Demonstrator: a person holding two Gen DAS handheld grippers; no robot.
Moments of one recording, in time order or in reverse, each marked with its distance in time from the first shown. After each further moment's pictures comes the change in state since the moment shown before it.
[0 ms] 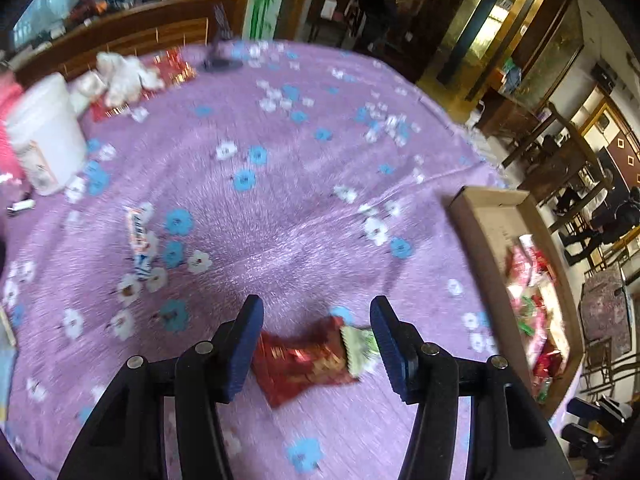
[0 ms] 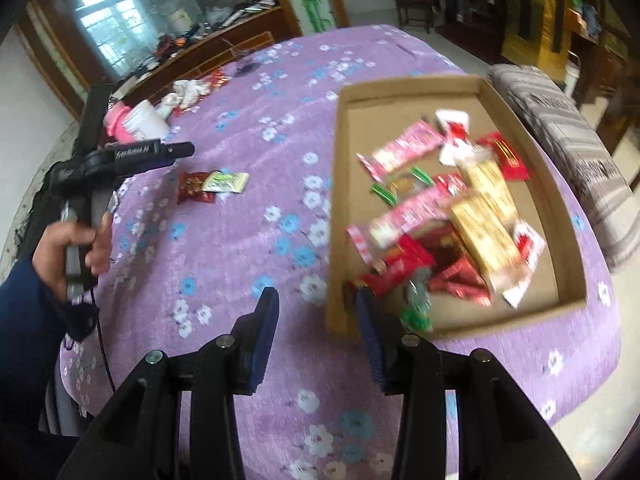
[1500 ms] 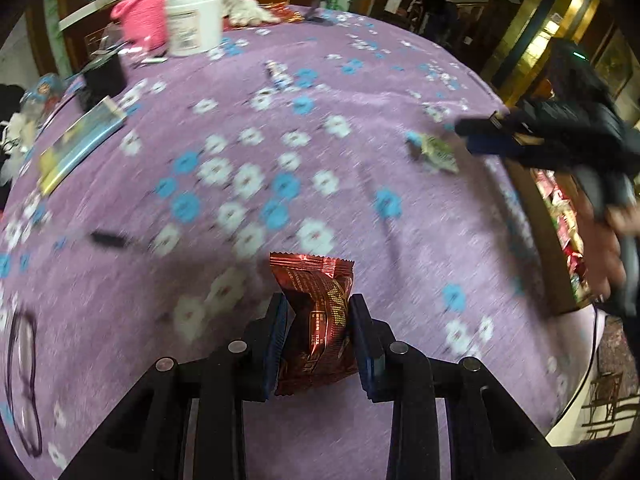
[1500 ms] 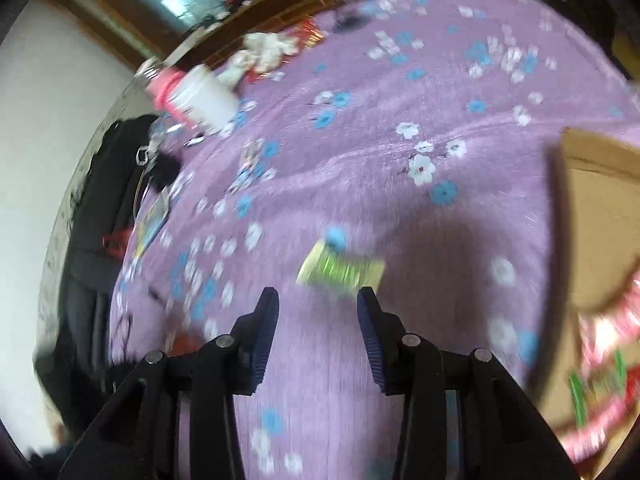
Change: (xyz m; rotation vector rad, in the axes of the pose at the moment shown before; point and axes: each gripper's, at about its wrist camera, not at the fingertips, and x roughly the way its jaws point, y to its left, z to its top) left arm -0.083 0.027 -0.175 -0.163 -0.003 0.171; right arm 0.166 0.103 0.146 -0.121 0.222 0.334
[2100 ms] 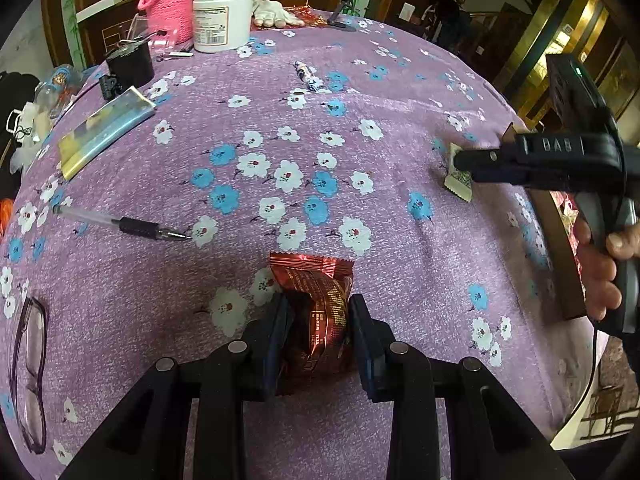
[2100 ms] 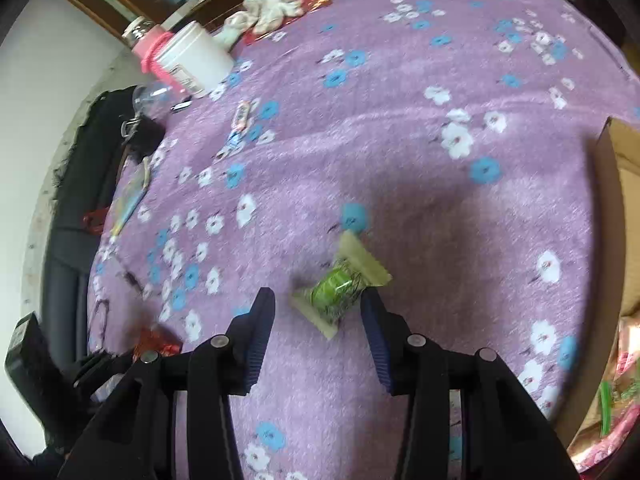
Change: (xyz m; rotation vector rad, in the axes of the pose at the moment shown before) left arm -0.002 0.018 -0.002 -0.029 -0.019 0.019; right arm 0.027 0.026 -0.015 -0.058 0.072 -0.071
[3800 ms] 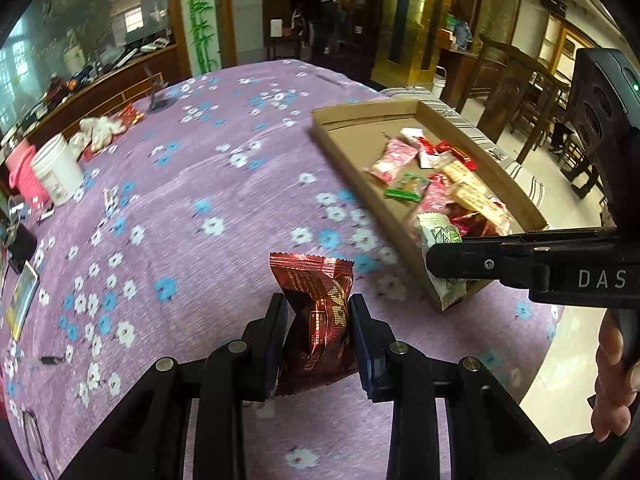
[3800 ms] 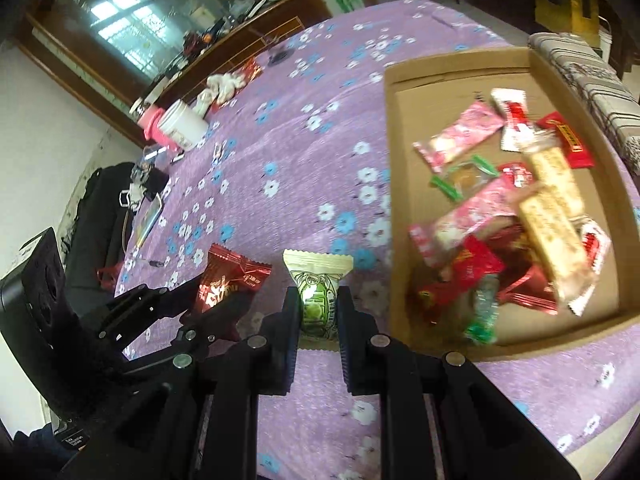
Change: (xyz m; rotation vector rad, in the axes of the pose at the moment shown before) left arm -0.029 -0.208 -0.007 0.443 -0.107 -0.102; right arm -0.150 -0.062 -0.165 0.203 -0.240 -0.024
